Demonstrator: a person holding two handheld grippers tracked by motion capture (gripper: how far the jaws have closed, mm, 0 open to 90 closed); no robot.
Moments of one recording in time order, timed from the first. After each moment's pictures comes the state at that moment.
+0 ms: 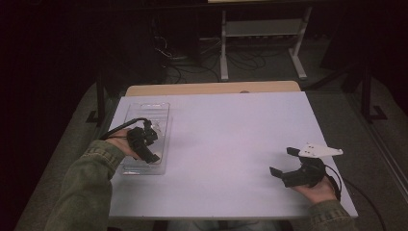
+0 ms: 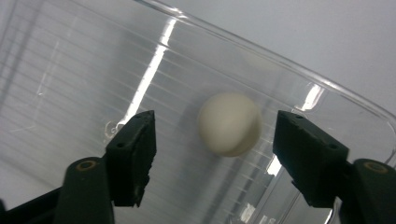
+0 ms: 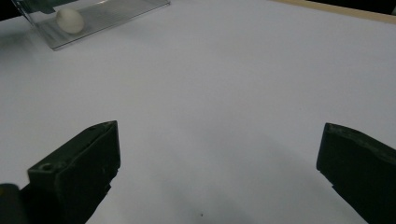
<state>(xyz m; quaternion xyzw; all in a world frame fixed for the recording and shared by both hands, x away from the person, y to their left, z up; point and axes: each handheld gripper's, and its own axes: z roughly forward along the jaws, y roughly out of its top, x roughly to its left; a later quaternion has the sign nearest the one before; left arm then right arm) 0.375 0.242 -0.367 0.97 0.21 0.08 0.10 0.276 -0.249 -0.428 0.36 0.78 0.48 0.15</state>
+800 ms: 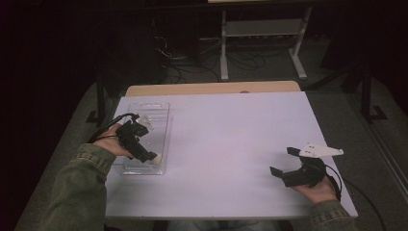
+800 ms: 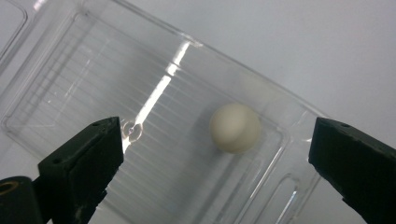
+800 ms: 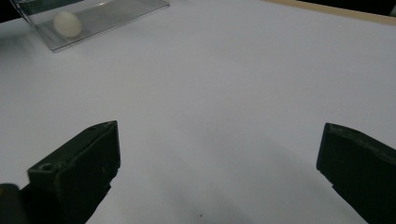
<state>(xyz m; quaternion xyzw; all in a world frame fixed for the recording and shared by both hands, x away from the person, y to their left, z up) 0.360 0.256 -0.341 0.95 0.25 0.10 0.18 0.275 -0.249 -0.427 0.37 0.78 0.49 0.15</state>
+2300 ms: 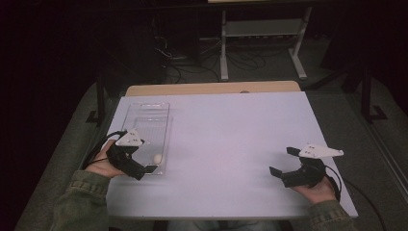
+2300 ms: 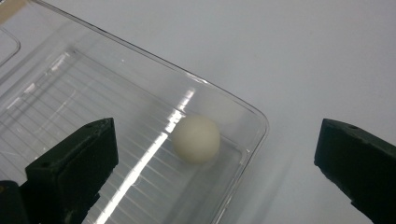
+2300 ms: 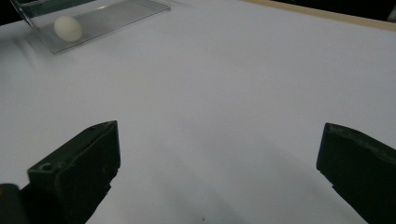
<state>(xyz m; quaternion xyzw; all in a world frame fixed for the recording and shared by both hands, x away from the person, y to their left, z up) 0.309 0.279 -0.360 0.90 0.24 0.13 0.33 0.274 -0.248 -0.426 0.36 0.78 0.49 0.16</state>
